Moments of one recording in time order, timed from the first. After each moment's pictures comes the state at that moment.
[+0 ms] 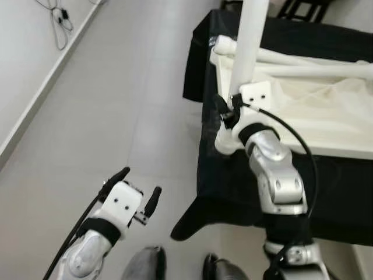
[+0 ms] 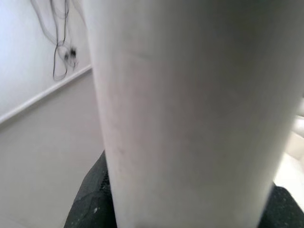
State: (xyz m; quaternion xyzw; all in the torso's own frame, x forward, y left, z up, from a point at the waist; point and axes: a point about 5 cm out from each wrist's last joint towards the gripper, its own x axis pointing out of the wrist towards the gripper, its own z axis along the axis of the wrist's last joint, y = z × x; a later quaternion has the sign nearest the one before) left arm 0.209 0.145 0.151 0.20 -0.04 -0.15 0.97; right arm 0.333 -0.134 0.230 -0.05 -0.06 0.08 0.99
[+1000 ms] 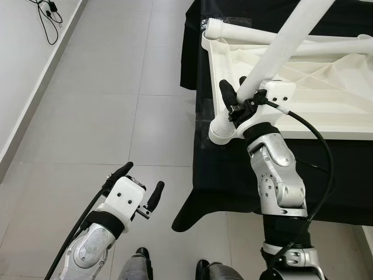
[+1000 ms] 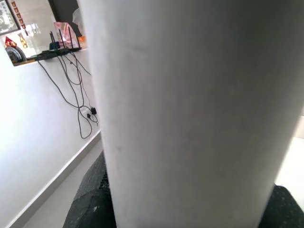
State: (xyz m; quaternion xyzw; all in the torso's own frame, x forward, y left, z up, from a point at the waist) left arm 0.214 0.146 0.144 0.20 -0.03 -0.15 0.97; right arm 0.332 -0.123 0.233 0.08 -0.16 0.14 0.97
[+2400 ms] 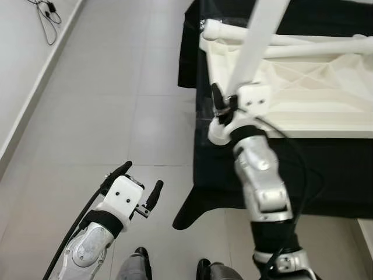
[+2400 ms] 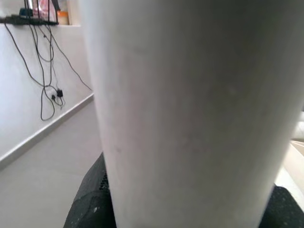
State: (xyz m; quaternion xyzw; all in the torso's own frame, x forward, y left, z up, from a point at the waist) left arm 0.217 0.147 0.148 0.19 -0.04 -0.15 0.97; right arm 0.324 -0.085 0.228 -0.03 -0.16 0.09 0.98
